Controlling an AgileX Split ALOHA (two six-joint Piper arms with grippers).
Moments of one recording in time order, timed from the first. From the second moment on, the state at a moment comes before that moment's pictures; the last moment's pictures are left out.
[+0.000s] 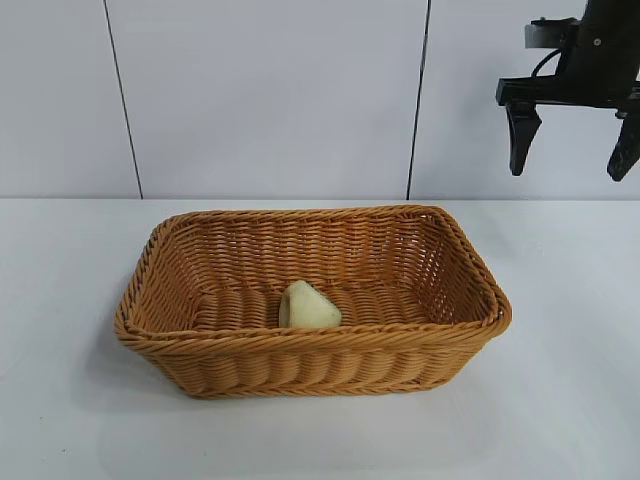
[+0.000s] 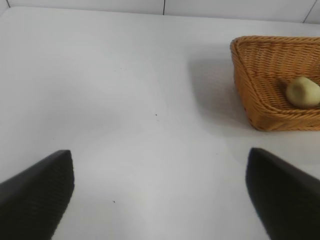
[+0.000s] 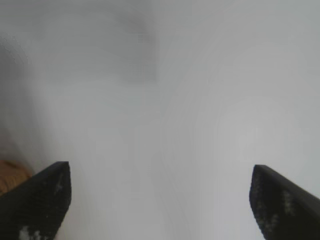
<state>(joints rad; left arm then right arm) -0.05 -0.01 -0.50 0.00 1.07 -0.06 0.06 2.08 -1.79 -0.03 1.21 0.14</state>
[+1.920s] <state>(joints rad) -0.05 -0.01 -0.50 0.00 1.07 -0.06 0.06 0.32 -0.50 0.04 1.03 -0.02</state>
